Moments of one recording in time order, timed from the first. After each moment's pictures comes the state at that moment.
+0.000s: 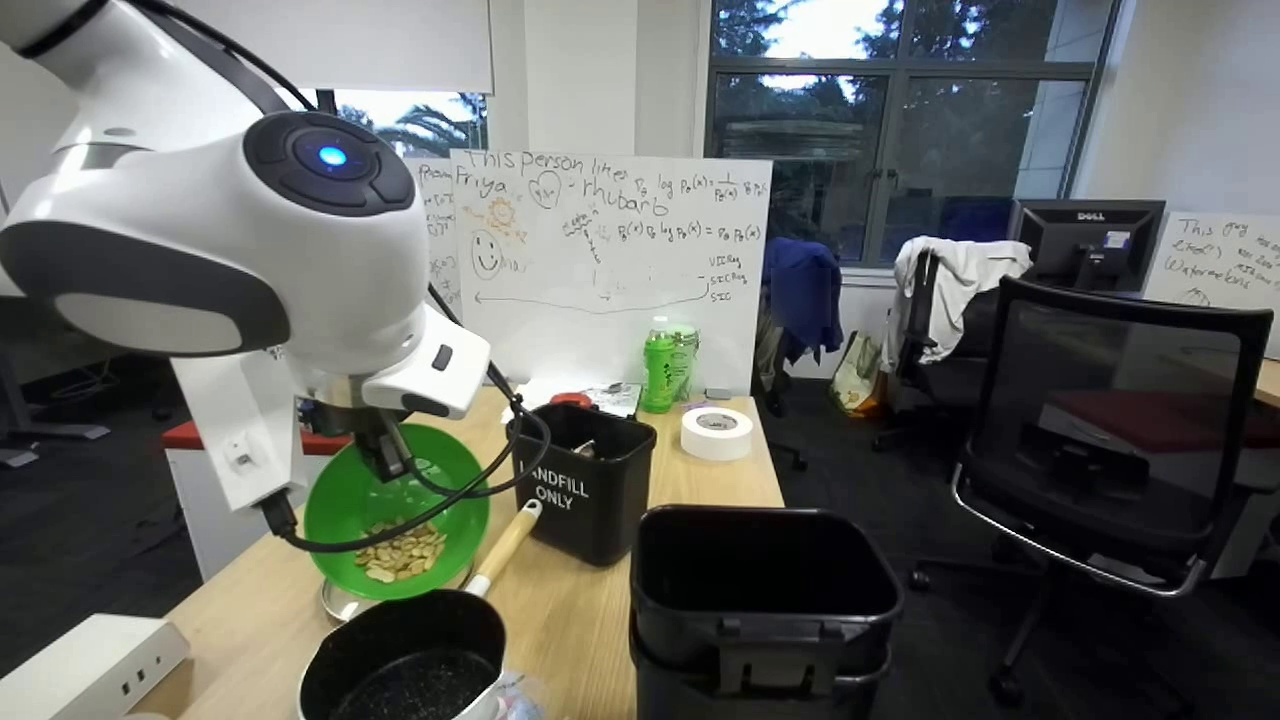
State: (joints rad) arm -0.20 0.30 0.02 -2.04 1.04 2.48 -0.51
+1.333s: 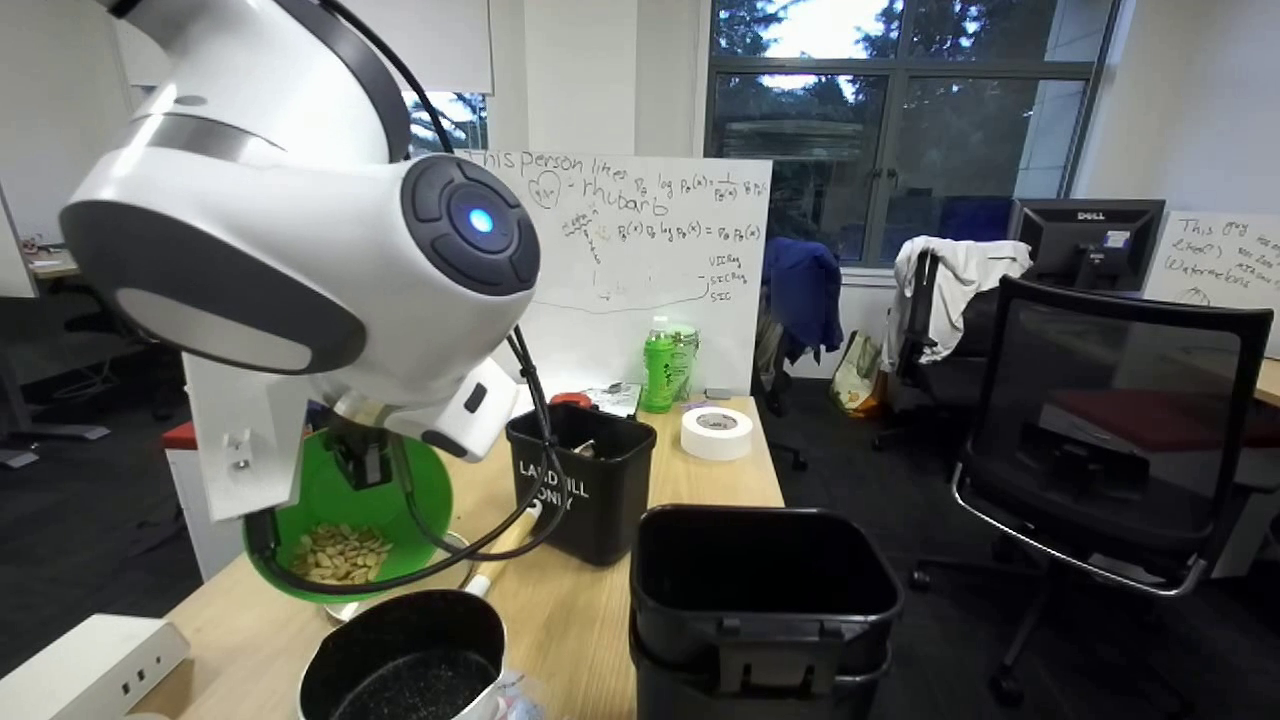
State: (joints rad) arm -0.25 0.30 -0.10 -2.00 1.14 2.06 -0.50
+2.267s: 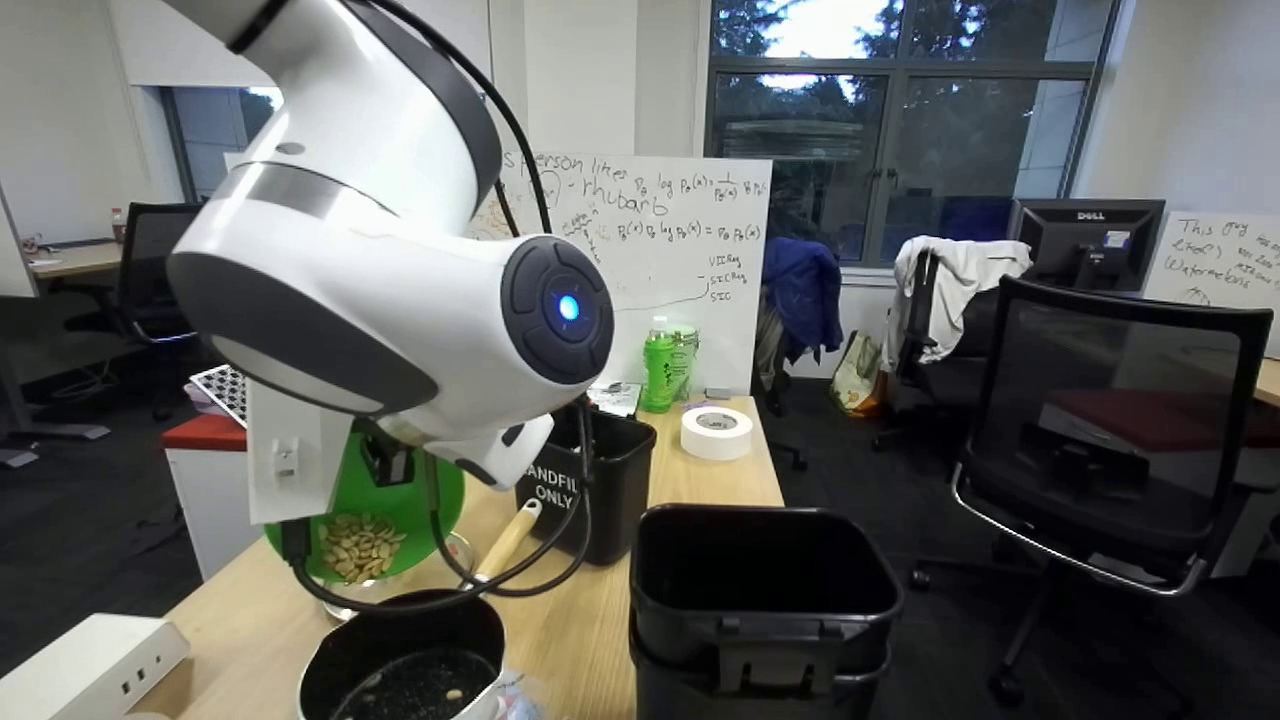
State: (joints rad) arm -0.27 0.39 -0.14 -1.92 1.27 1.91 -0.48
